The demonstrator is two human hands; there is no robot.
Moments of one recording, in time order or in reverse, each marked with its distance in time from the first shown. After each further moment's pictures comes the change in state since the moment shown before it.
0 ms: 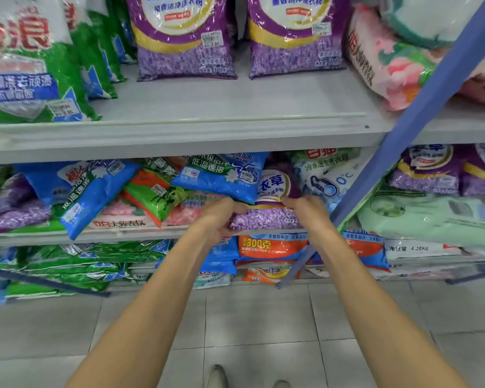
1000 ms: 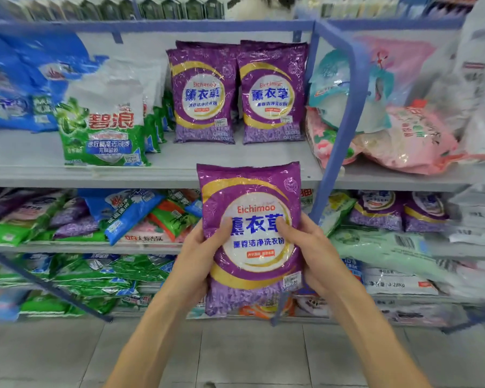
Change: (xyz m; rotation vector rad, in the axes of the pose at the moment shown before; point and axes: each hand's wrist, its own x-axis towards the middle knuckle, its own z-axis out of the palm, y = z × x) left_hand -0.240 0.010 0.014 -0.367 -0.140 0.462; right_hand -0.200 -0.064 -0.078 0.460 -0.500 -0.273
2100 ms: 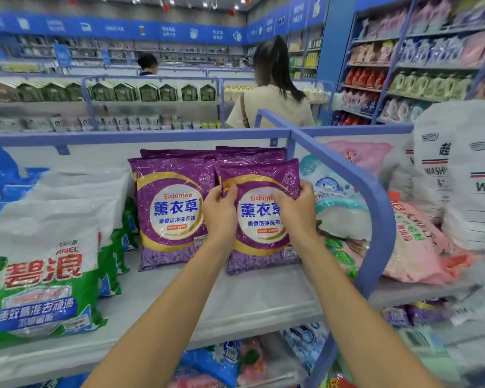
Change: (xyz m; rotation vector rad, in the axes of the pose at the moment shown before) left_hand 0.308 0.135 0.093 0.125 0.106 0.281; right_hand 0.262 -0.159 0.036 -0.420 0.676 -0.489
